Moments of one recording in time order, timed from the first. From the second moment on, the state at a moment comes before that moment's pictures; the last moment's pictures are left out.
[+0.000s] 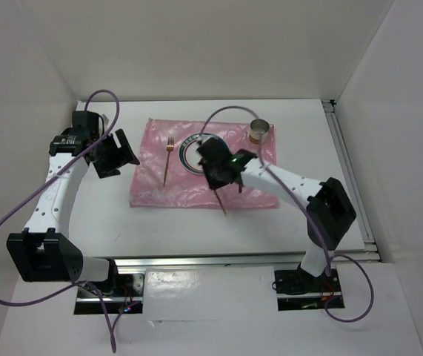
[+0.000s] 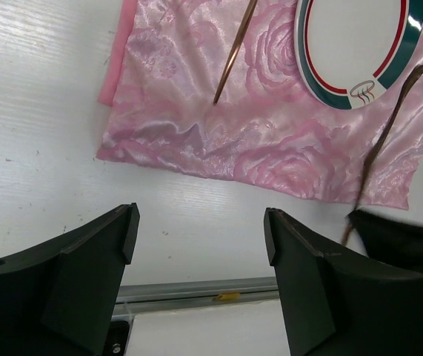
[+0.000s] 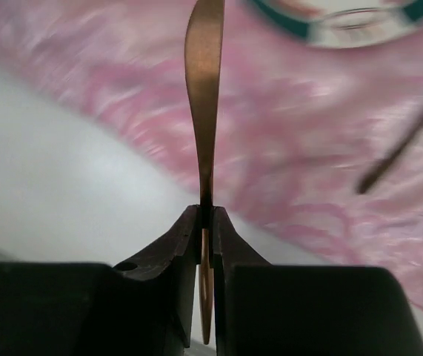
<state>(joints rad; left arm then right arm) 0.04 1.36 1.35 -0.98 0.21 -0.46 0.91 1.73 1.38 -0.64 0.21 0.32</state>
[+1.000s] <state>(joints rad) 0.04 1.36 1.37 -0.98 0.22 -0.45 0.29 1.96 1.43 -0.61 0.06 0.40</state>
